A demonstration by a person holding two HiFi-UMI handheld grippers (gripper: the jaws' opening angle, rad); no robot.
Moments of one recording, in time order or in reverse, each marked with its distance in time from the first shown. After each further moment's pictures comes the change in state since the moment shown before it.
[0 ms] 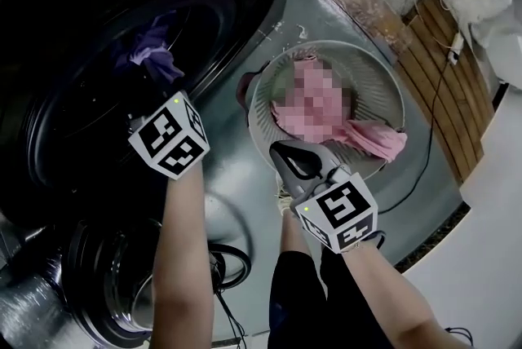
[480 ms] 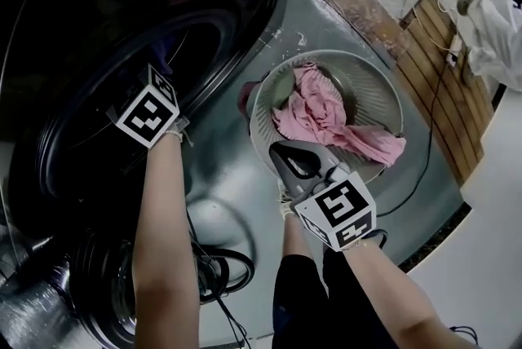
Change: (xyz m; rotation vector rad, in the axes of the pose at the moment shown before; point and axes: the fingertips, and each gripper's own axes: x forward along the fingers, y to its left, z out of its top) left arm 0.061 0.037 0.000 -0.118 0.138 0.084; right arm 0.005 -0.007 0.015 -0.026 -0.003 -0.002
